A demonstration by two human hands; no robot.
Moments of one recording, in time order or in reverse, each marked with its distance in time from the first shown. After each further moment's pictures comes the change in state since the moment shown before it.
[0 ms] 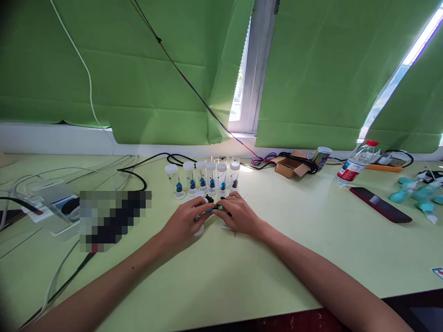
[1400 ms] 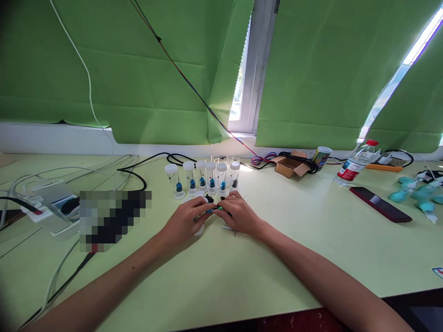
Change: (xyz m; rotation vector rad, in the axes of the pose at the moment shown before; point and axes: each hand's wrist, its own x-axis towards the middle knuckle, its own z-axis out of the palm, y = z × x) left_hand 0.002 0.002 0.000 0.039 0.003 0.004; right_hand -0.001 0.003 0.001 -0.032 -0.016 -0.003
